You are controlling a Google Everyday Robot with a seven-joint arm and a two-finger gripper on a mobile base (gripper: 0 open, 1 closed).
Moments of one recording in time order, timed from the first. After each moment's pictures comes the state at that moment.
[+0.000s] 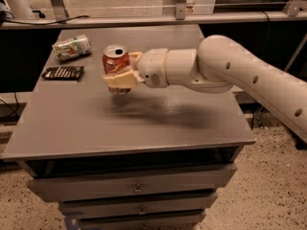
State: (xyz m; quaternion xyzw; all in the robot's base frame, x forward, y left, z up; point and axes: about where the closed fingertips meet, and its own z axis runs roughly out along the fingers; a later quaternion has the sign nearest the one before) arm 0.580 0.085 0.909 -0.48 0.61 0.36 0.52
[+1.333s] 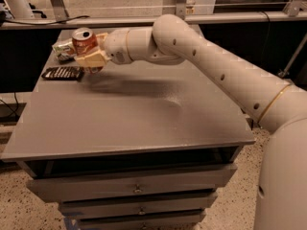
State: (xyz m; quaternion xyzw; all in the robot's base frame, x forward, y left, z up) arm 0.673 0.182 0.910 -0.54 0.56 0.35 0.53
